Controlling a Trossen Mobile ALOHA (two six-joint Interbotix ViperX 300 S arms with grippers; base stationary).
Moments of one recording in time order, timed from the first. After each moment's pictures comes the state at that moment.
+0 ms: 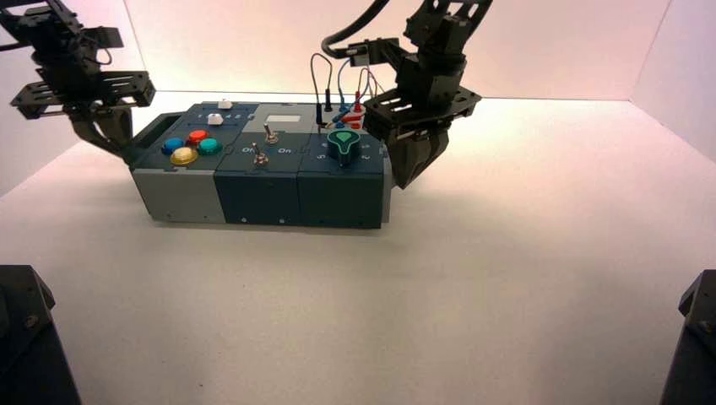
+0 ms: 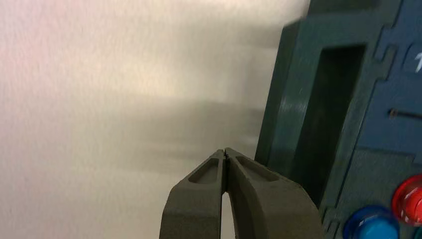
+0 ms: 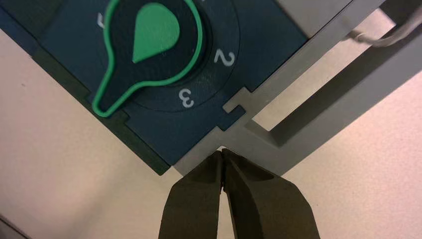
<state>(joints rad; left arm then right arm) 0.14 0.18 0.74 -0.20 0.46 0.21 0.67 0.21 0.62 0.13 0.59 -0.16</state>
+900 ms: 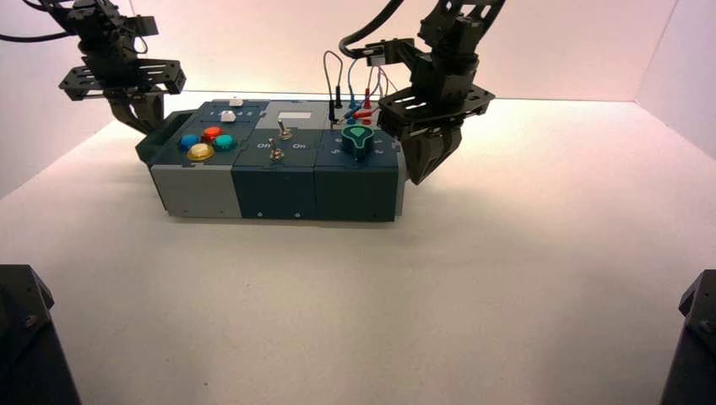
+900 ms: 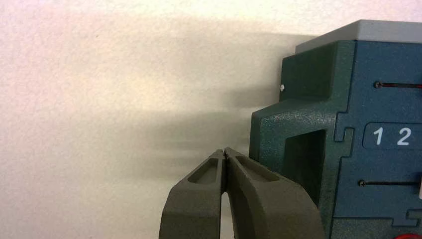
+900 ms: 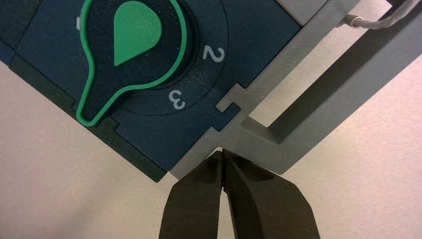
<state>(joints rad) 0.02 0.29 0.58 -0.20 0.46 0.21 0.61 0.22 0.62 0.11 0.58 -0.14</state>
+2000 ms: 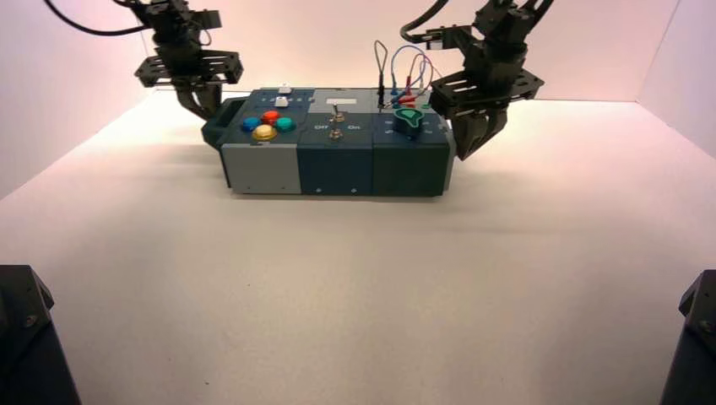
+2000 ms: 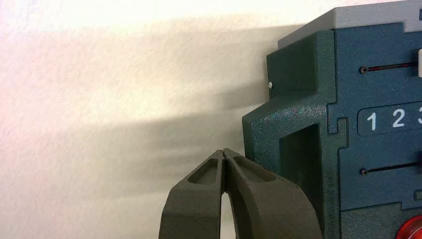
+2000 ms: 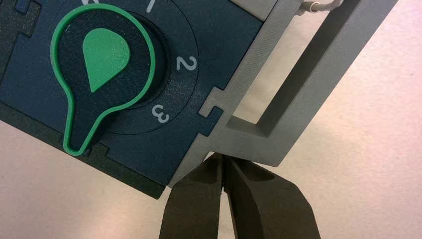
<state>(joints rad) -0.14 0.44 0.33 -0.22 0.54 0.20 0.39 0.22 0.61 0.04 0.53 -0.14</state>
